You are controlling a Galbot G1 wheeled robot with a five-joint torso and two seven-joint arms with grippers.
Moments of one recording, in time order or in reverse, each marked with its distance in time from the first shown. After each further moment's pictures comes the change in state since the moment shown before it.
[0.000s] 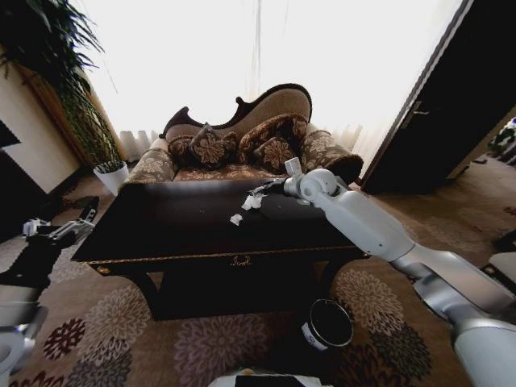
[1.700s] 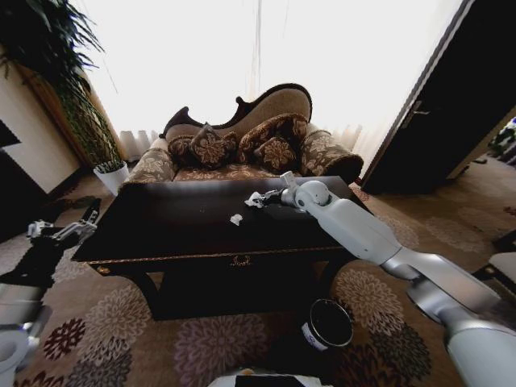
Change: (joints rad) left arm -0.010 -0.007 0.020 0.027 0.028 -0.003 0.005; right arm -0.052 0.013 0.000 -0.070 -0.145 0.062 -0.115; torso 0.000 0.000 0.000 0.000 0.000
